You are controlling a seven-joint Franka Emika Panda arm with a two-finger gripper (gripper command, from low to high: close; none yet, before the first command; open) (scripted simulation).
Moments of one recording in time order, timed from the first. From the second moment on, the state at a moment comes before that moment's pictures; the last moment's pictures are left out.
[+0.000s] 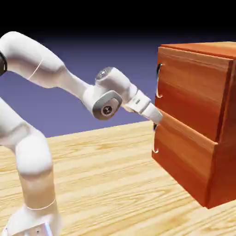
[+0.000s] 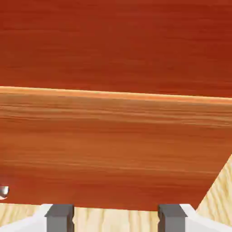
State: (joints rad) arm -0.04 -0.59 0.06 -2.78 0.12 3.04 0.80
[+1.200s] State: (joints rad) arm -0.68 -0.93 0.79 -2.39 1.68 3.04 1.57
